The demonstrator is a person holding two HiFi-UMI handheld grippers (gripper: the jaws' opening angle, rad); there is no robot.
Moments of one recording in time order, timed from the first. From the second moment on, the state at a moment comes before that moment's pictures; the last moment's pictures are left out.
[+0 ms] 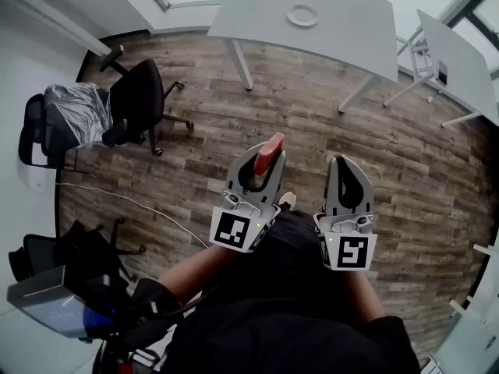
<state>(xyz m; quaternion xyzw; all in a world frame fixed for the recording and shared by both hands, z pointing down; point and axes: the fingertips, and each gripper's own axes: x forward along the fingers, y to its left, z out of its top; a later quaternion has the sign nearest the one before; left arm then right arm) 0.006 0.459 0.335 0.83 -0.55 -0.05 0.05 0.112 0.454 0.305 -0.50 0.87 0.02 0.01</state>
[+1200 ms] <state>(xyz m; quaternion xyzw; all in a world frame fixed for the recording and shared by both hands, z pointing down) 0.015 0.449 0.337 0.82 -0.56 -0.05 0.05 0.151 0.457 0.308 -0.50 0.86 0.02 0.03</state>
